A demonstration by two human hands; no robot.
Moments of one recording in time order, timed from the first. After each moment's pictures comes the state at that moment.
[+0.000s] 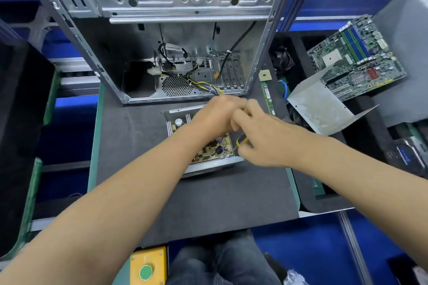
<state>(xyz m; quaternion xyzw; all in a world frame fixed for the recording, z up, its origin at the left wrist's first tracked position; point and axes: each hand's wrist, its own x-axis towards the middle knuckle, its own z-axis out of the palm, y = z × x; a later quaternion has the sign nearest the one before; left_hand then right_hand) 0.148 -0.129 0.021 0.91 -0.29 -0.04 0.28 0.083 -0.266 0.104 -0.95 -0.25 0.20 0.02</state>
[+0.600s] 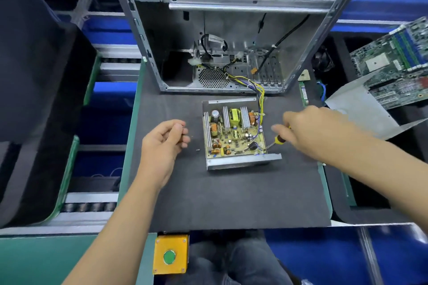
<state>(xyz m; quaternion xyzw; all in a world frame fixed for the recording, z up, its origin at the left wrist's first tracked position) 0.029 0.017 -0.021 0.59 0.21 0.02 0.78 0.091 -0.262 0.093 -0.96 -0.18 0.15 -0.13</state>
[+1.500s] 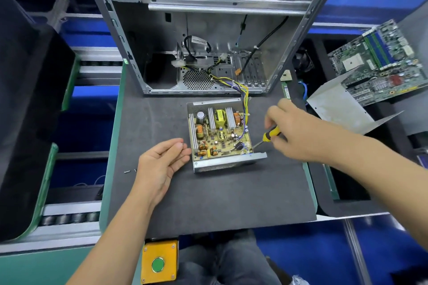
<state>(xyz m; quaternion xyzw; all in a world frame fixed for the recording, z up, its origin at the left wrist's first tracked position) 0.015 0.000 -0.043 0.46 0.28 -0.05 0.84 0.086 -0.270 0.099 -0.95 -0.20 0.22 0.04</state>
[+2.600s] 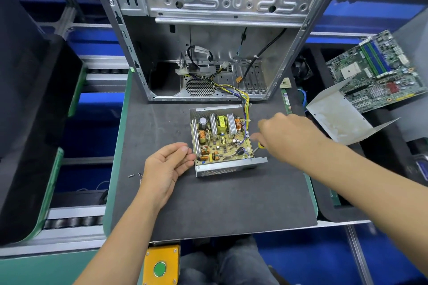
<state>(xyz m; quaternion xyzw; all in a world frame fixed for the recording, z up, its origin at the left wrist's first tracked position) 0.015 -0.006 -0.037 0.48 0.28 -0.06 0.83 0.087 -0.242 0.089 -0.95 -0.19 0.17 -0.15</state>
